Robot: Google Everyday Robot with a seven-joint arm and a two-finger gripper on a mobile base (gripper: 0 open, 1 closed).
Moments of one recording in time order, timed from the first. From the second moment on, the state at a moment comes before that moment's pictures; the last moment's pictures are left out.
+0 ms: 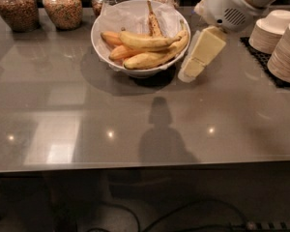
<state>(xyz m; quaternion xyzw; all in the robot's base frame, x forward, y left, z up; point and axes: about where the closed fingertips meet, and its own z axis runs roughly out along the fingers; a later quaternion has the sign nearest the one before) 0.544 -0.104 0.996 -0.60 0.75 0.03 0.29</state>
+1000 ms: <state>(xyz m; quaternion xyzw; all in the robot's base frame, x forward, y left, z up) 0.611 -0.036 0.989 -0.58 0.73 0.04 0.36</state>
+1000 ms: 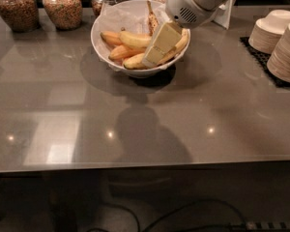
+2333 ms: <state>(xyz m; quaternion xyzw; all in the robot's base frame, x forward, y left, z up) 0.673 0.032 0.985 -0.54 0.72 0.12 0.42</state>
